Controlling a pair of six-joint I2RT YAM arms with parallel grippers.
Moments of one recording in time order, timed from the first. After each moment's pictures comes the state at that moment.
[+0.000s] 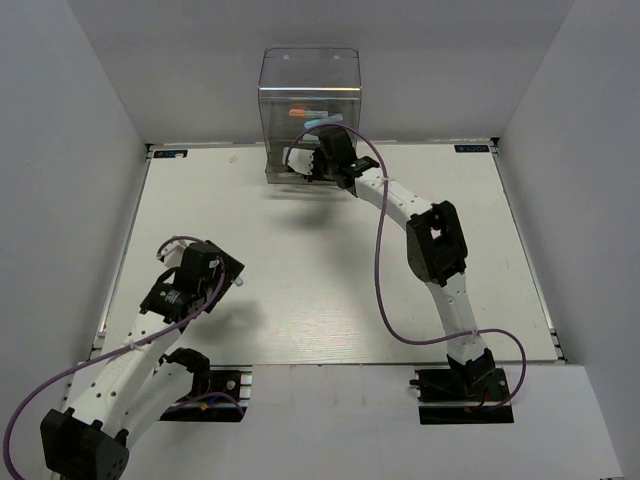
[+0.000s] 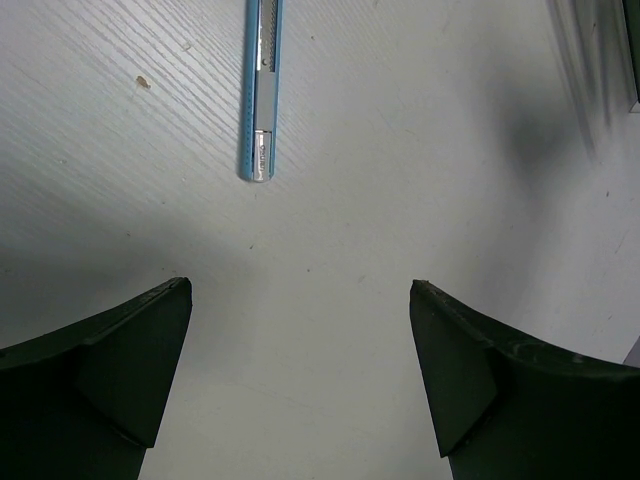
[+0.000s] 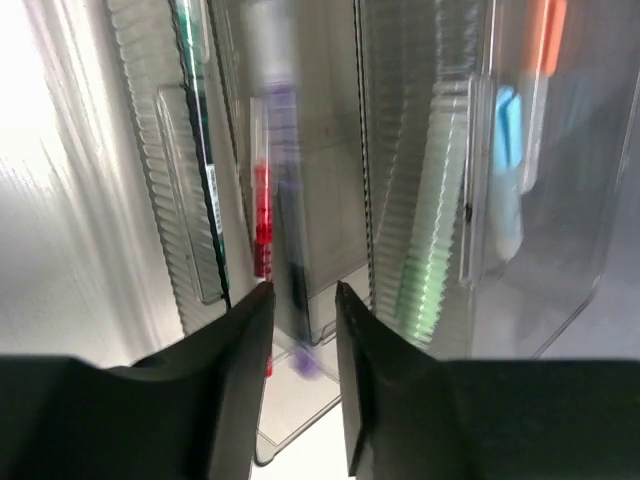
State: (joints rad) left arm -0.37 0.75 0.61 -0.71 -0.29 -1.16; right arm 0.60 2.31 2.03 -0.32 -0.02 -1.07
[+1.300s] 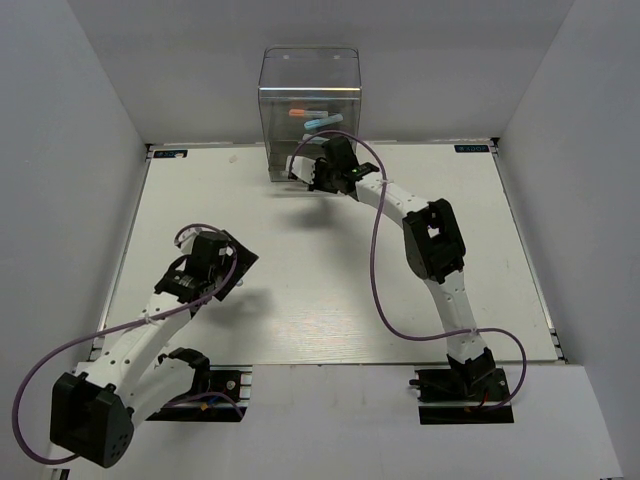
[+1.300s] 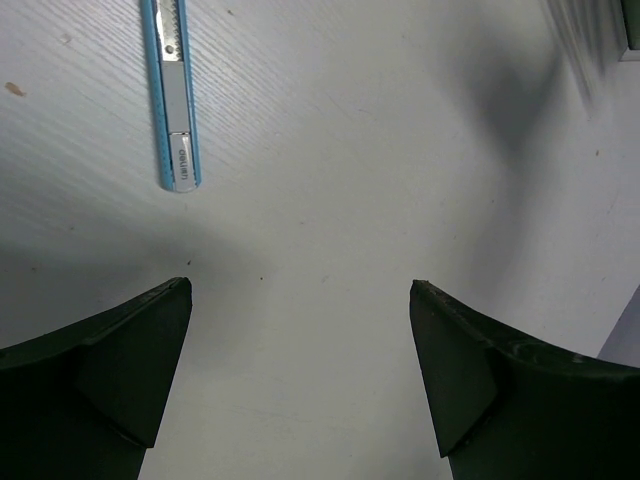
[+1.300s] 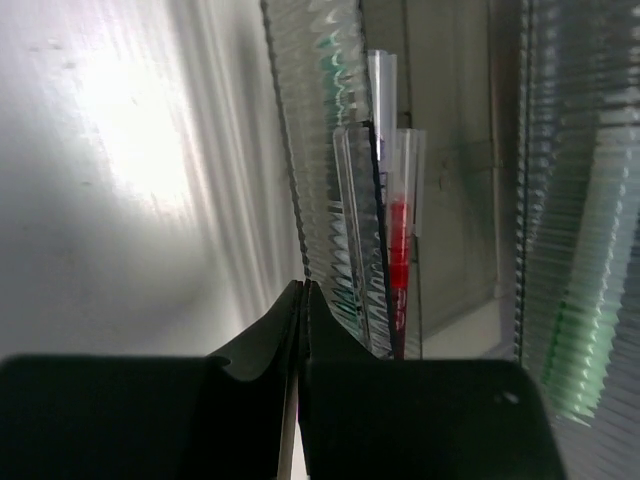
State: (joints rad) left arm -0.37 0.92 0.62 -0.52 -0.19 -1.11; right arm 0.58 2.35 1.98 -0.33 -0.22 -0.99
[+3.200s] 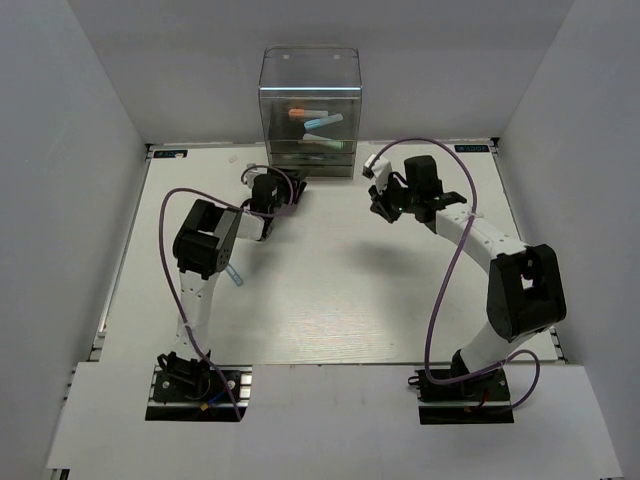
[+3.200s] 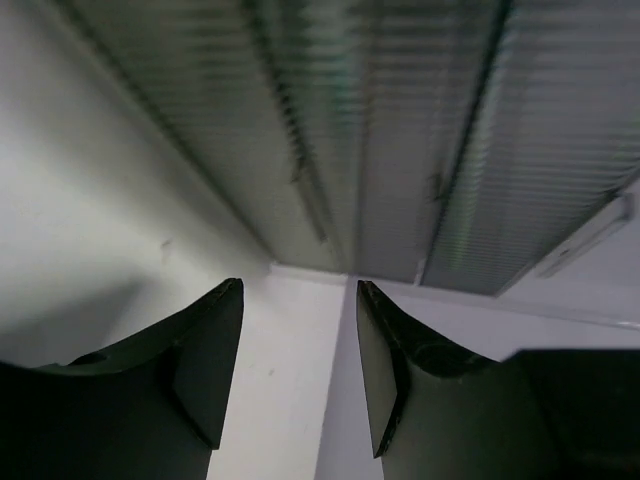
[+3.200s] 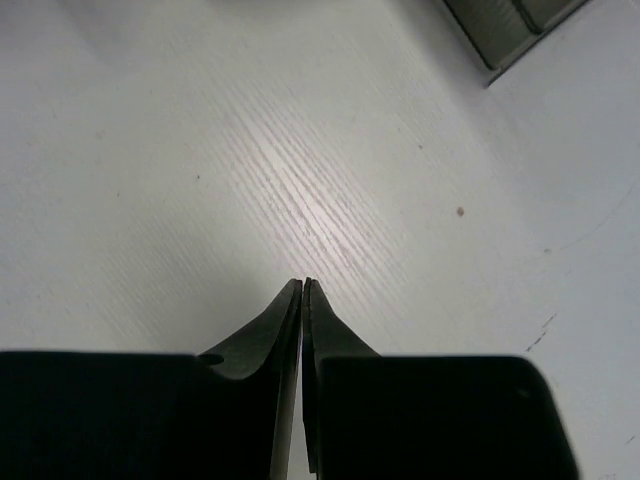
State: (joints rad) left arm -0.34 2.29 1.26 0.81 0.02 -1.45; right arm 0.36 1.62 1.17 -0.20 -0.44 -0.49
